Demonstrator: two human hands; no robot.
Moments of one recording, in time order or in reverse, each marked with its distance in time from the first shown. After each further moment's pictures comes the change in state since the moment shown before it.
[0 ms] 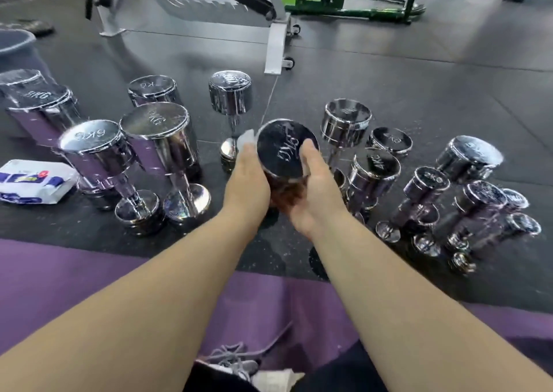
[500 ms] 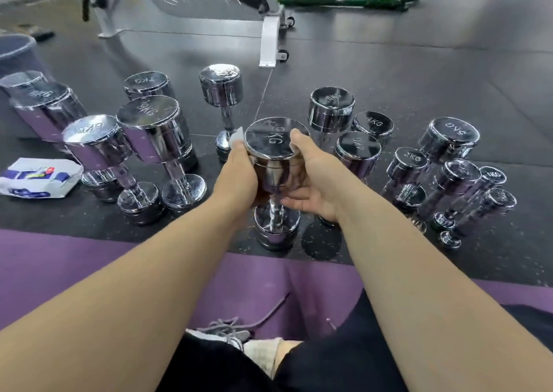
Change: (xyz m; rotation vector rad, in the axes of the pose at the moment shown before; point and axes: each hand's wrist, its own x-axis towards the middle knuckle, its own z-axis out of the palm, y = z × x) left_hand -0.016 -0.003 -0.003 0.076 -0.036 -0.092; right_hand -0.036 -0.034 -0.021 -0.552 -0.024 0.079
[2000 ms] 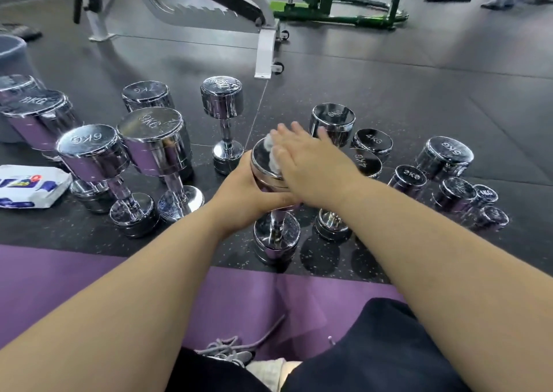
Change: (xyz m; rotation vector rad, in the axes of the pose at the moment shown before) left_hand 0.026 -0.006 -0.023 0.260 -0.397 0.433; right_hand 0.000 -0.039 0.015 -1.518 0.098 -0.519
